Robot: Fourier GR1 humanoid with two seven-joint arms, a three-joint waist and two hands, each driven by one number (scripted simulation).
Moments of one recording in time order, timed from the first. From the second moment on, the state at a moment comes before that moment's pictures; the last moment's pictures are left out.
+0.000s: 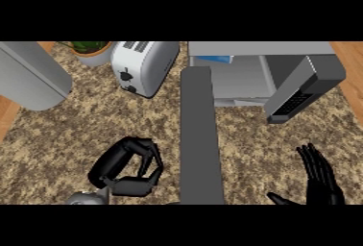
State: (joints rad) left arm -0.05 0.00 -0.17 -1.56 -0.19 -0.45 -0.25; right arm 0.22 -0.15 -0.01 -1.34 -0.27 0.03 -0.82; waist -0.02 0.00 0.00
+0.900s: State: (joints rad) left arm -0.48 0.01 -0.74 -1.05 -0.03 0.06 -0.23; right arm 0.32 -0.28 -0.05 -1.69 -0.34 0.11 -0.67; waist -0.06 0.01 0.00
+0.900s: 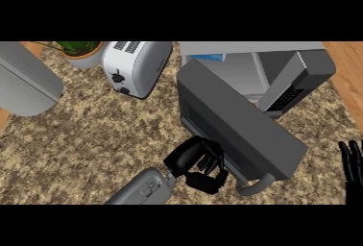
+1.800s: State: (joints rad) left arm -0.76 0.00 -0.89 -0.96 0.42 0.26 -0.29; right arm 0.23 -0.38 0.01 -1.89 -0.41 0.24 -0.53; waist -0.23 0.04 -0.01
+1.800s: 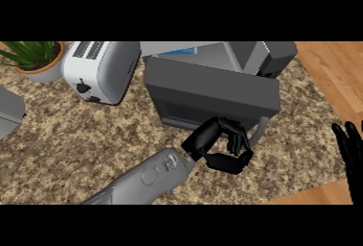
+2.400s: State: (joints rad) left arm -0.94 0.02 -0.85 -0.86 0.56 0.34 -0.31; right arm 0.19 -0.44 0.00 -1.96 -0.48 0.28 -0.46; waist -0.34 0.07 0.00
